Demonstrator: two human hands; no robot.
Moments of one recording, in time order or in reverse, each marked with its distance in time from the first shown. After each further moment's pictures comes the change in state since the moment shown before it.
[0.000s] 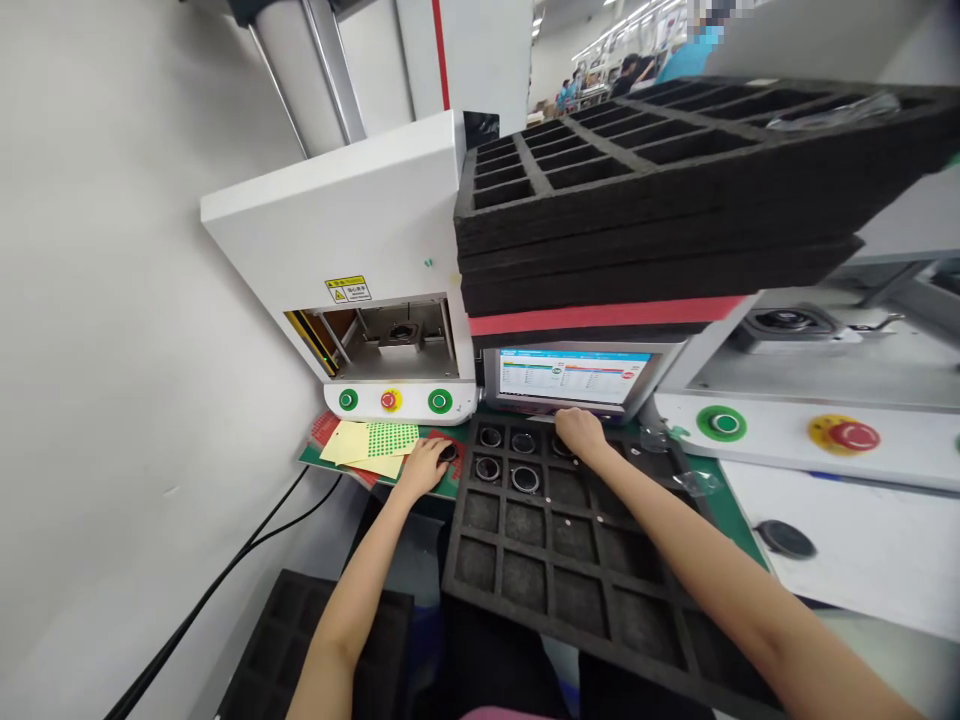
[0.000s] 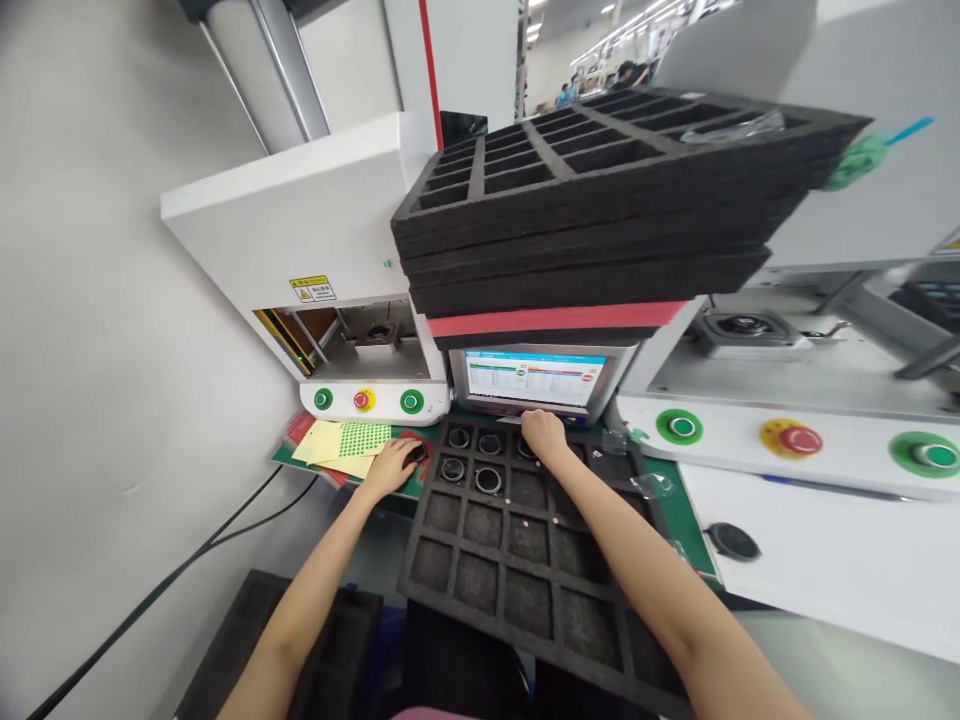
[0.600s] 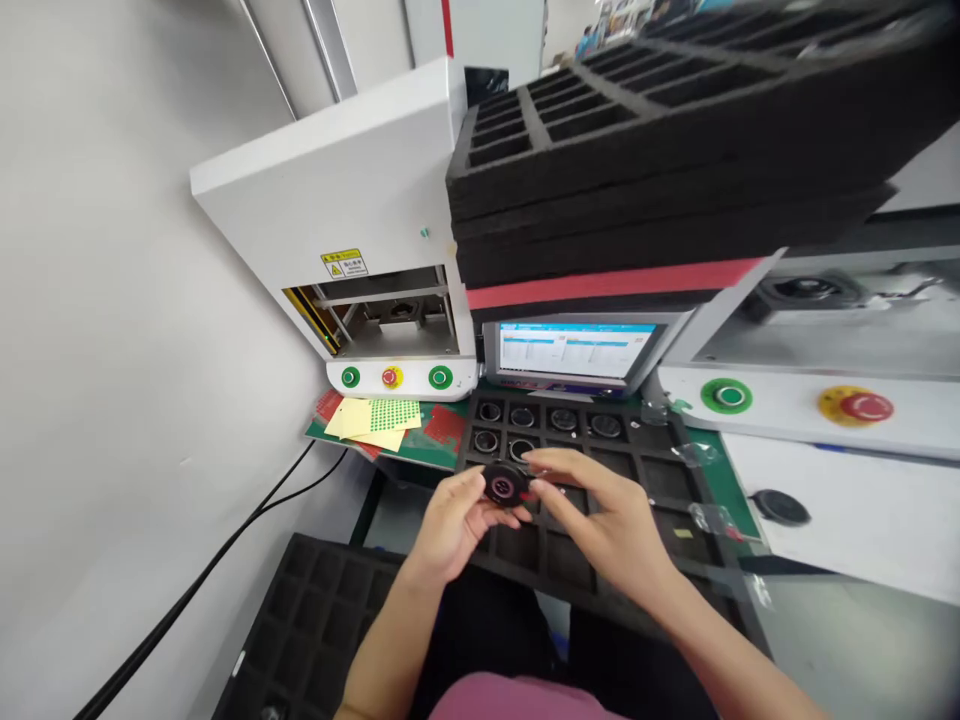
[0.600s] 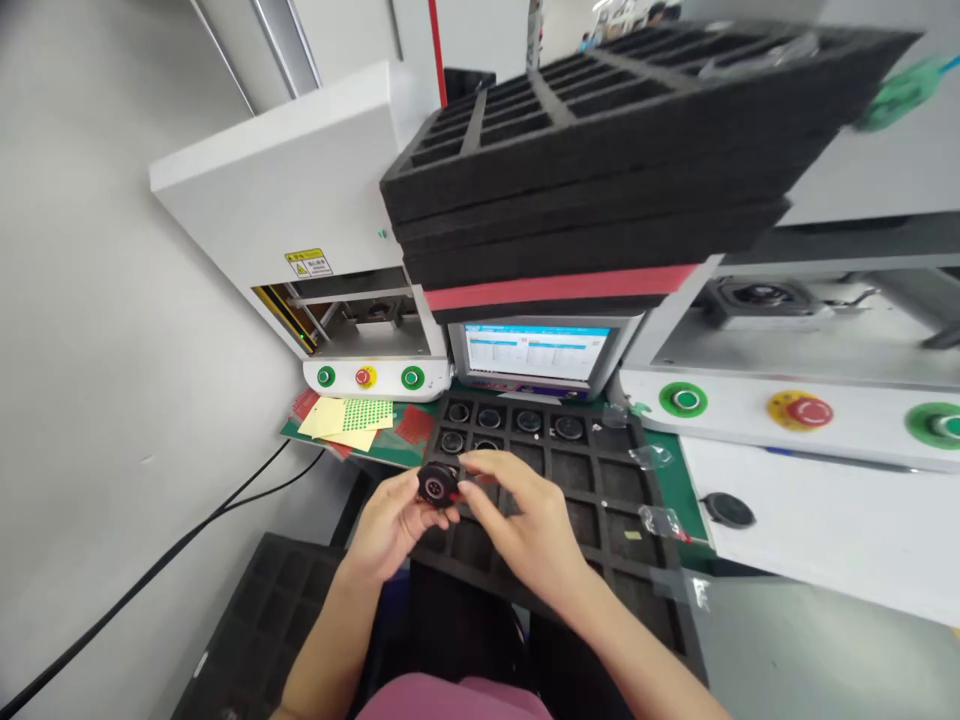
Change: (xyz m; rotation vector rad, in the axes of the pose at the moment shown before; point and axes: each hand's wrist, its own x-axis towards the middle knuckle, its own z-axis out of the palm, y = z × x) left_hand -0.104 0.177 -0.043 -1.226 0.011 -0.139; right_hand -0.182 -0.051 -0.063 0.746 0.486 -0.480
